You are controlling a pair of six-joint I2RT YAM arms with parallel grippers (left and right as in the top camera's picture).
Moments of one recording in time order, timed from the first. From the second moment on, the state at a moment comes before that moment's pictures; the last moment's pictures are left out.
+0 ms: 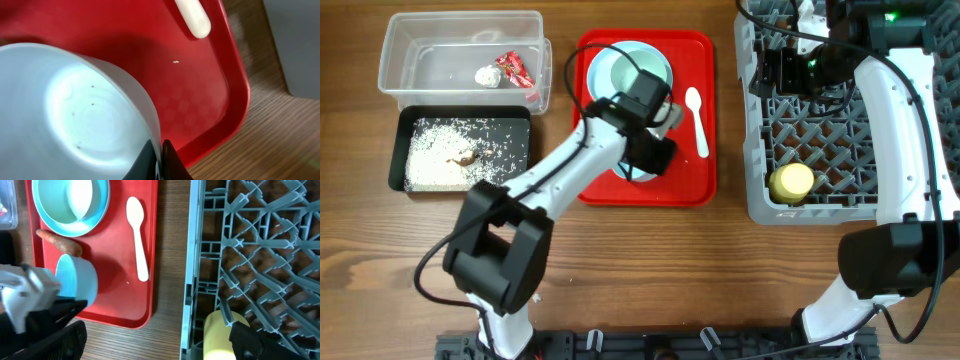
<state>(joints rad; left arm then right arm) -0.58 1.93 1.43 -0.76 0.23 -0.12 0.04 1.87 1.97 -1.40 -0.23 0.06</state>
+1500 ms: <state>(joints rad) -0.14 1.71 1.43 -0.82 0.27 -0.29 0.40 2.27 1.98 -1.28 -0.23 0.22</state>
